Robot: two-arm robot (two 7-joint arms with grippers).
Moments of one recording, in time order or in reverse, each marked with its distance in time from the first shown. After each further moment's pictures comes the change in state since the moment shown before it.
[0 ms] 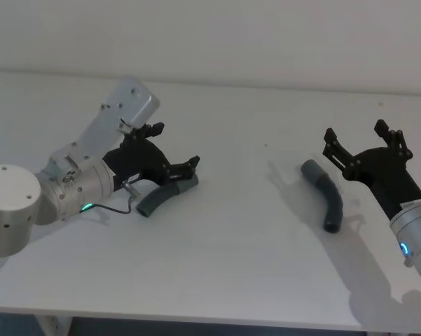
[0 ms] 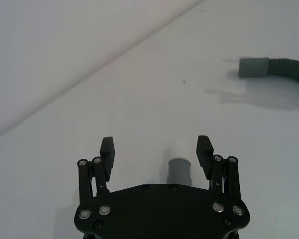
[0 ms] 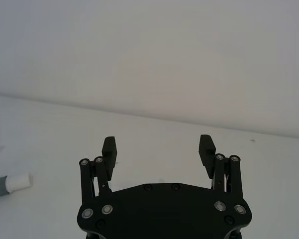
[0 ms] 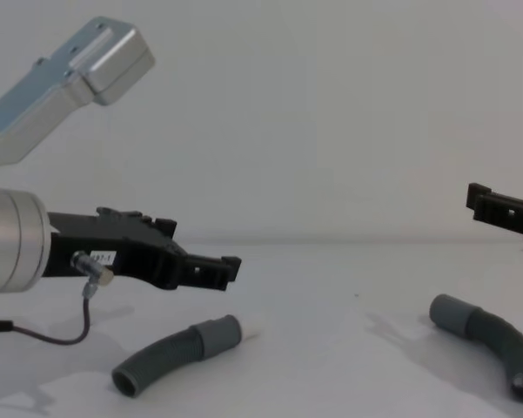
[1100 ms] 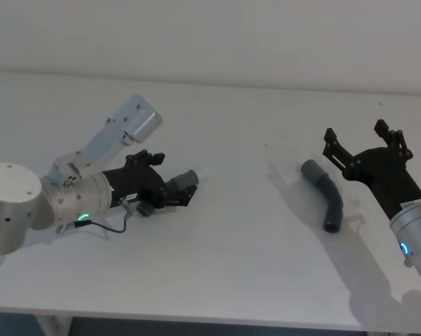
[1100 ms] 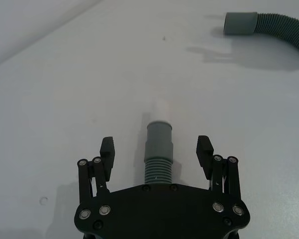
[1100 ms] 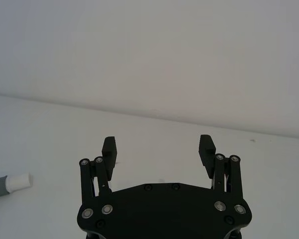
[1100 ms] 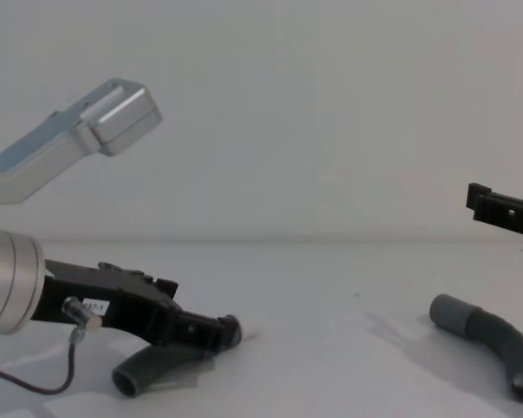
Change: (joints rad) left arm -0.022 0.007 0.010 0.048 -0.022 0.116 -0.112; right arm 0.000 0.000 0.000 0.000 0.000 0.000 0.000
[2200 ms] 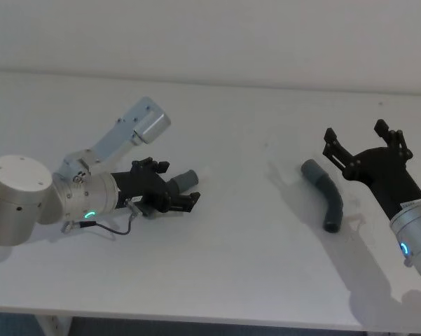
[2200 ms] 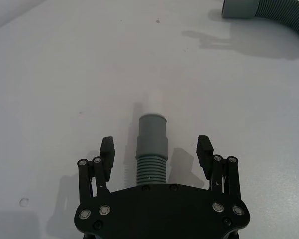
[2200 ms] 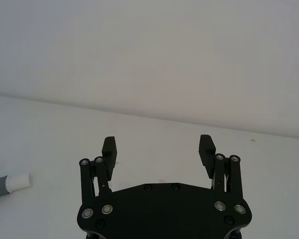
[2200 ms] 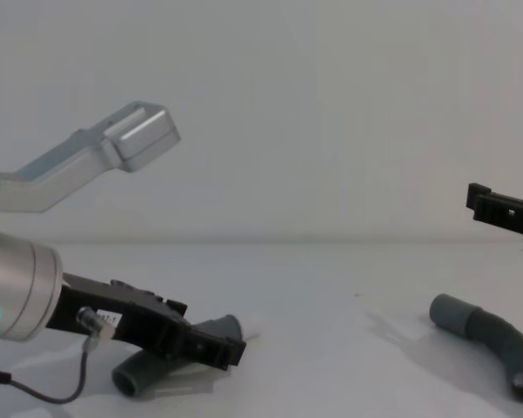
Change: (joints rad) left arm -0.052 -0.021 0.031 0.050 -0.001 0.077 -0.041; right arm 0.000 0.000 0.000 0.000 0.000 0.000 0.000
